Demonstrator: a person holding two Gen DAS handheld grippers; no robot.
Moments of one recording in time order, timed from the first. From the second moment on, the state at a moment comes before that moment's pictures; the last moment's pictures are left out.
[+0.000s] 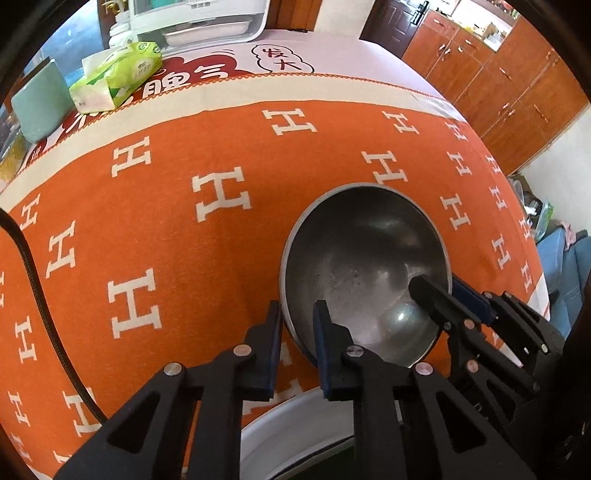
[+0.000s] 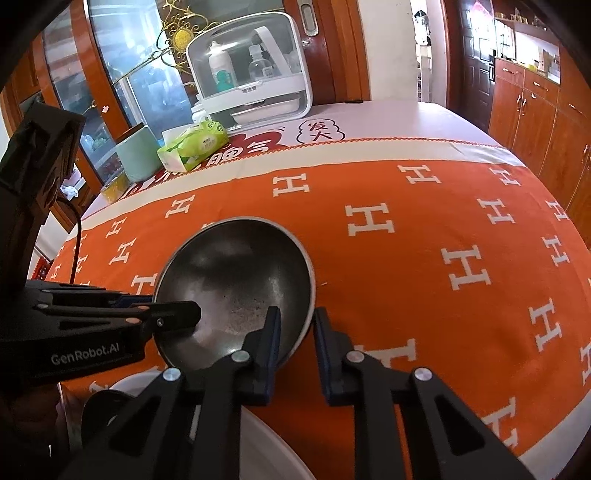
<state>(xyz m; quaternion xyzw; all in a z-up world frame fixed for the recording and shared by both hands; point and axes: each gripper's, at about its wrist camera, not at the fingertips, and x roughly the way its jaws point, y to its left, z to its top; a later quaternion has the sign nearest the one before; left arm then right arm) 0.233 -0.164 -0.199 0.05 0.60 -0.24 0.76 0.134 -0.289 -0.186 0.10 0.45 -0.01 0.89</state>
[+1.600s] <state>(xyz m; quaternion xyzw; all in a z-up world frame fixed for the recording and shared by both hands) 0.081 -0.135 -0.090 0.01 0.52 -0.13 0.84 0.031 -0.276 -0.089 0.00 0.38 0.12 0.92</state>
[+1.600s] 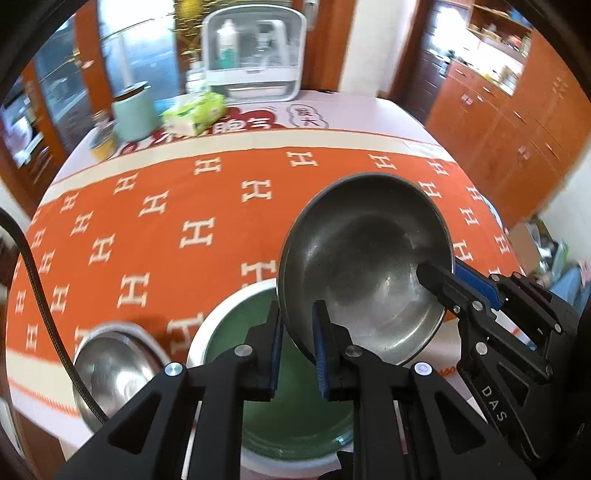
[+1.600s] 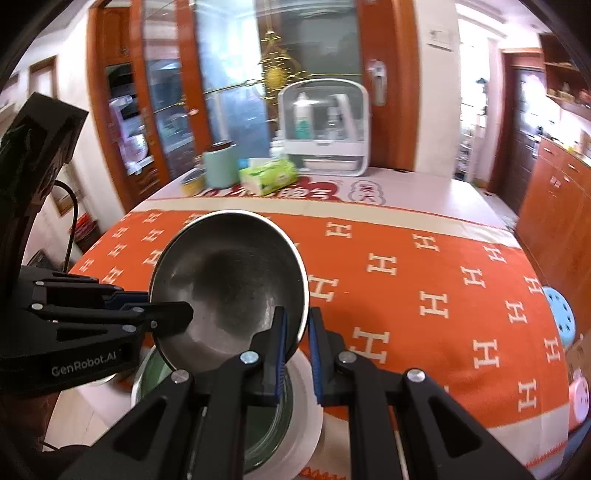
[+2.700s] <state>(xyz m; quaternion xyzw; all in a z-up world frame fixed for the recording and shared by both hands) 0.046 0.007 -0.104 -0.01 0.56 -0.11 0.82 0.009 -0.147 -0.109 -0.01 0.43 0.17 0.89</state>
